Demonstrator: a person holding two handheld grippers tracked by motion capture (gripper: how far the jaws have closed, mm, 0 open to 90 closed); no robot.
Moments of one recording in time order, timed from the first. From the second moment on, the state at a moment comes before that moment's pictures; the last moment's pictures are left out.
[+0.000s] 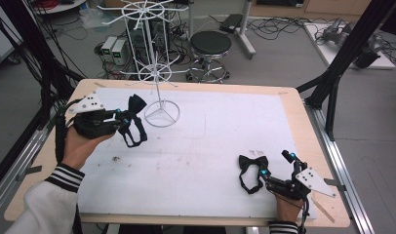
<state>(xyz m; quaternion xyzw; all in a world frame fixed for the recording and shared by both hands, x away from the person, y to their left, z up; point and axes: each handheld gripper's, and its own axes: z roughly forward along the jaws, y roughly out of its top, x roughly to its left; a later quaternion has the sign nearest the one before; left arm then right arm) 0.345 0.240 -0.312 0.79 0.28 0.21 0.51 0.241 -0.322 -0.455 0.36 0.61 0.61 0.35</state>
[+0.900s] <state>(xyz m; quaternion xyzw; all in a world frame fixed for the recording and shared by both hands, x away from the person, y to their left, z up) 0.360 0.221 -0.271 0.75 0.28 0.24 0.54 0.241 -0.322 -0.455 0.36 0.61 0.61 0.35</state>
